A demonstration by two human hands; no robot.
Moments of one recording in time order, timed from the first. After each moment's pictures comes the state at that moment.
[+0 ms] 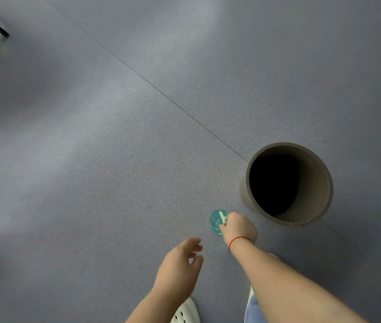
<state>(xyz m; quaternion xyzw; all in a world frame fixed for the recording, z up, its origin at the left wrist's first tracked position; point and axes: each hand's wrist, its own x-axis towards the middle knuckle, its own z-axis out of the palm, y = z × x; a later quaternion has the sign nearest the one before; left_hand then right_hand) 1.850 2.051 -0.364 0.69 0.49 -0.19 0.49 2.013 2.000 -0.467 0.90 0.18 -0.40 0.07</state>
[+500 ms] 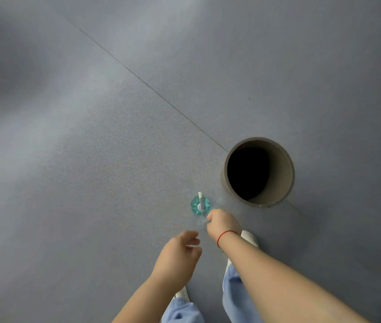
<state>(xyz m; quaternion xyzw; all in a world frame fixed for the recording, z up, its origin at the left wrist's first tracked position) 1.862 2.034 -0.290 0.65 0.47 -0.22 0.55 2.004 1.979 -0.379 0.87 0.20 -0.46 0.05</state>
